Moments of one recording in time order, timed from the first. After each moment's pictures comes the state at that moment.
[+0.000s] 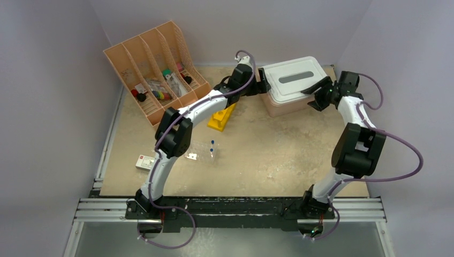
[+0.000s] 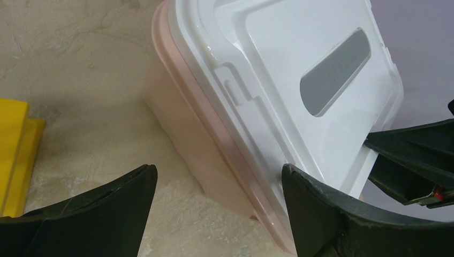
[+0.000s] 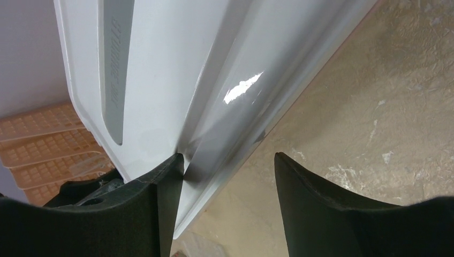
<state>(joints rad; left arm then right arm) -0.69 2.29 1.99 -0.12 -0.01 -0.70 -0.29 1.72 1.30 -0.41 -0.41 0.78</state>
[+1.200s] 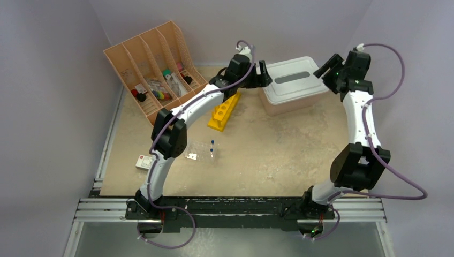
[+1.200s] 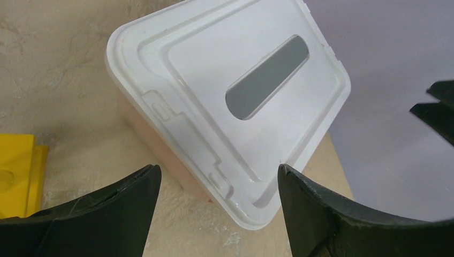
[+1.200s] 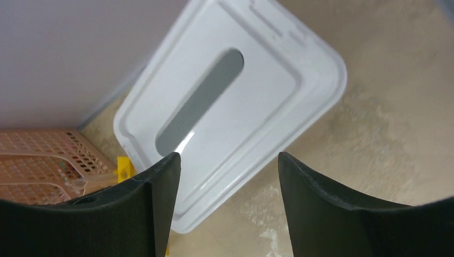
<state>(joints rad) -0.67 2.25 2.08 -0.19 0.07 -0.62 -0.22 1.57 1.50 -0.54 -0.12 0.58</state>
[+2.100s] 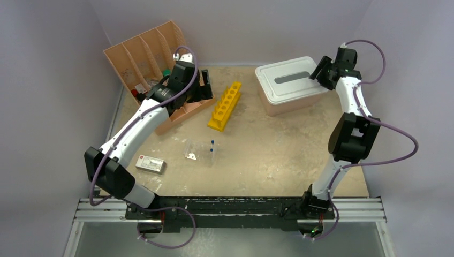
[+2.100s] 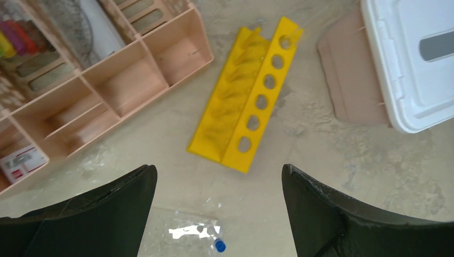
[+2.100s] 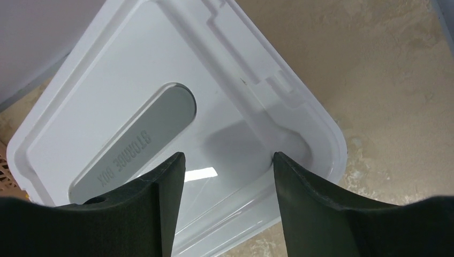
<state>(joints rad) -0.50 1.53 1.53 -0.63 -0.19 -0.54 -0.21 1.91 1.72 -0.52 -0.10 0.38</state>
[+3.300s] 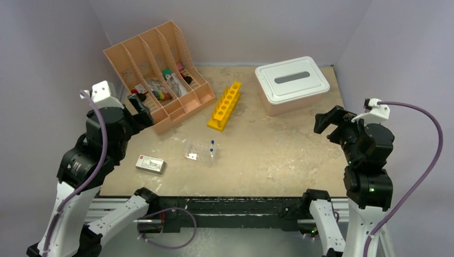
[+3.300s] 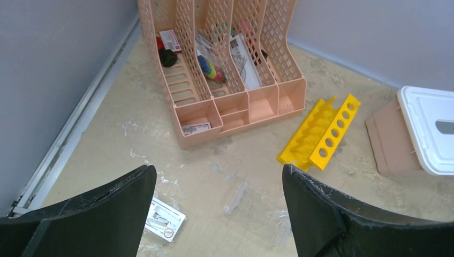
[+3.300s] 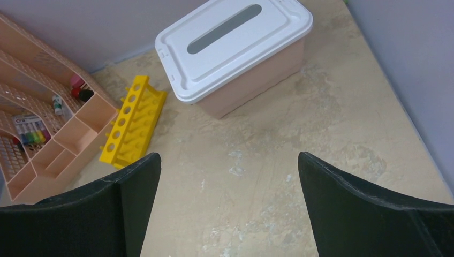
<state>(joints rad) -0.50 0.82 1.43 -1.03 -0.64 -0.52 -0.12 0.62 1.22 -0.86 -0.01 0.32</state>
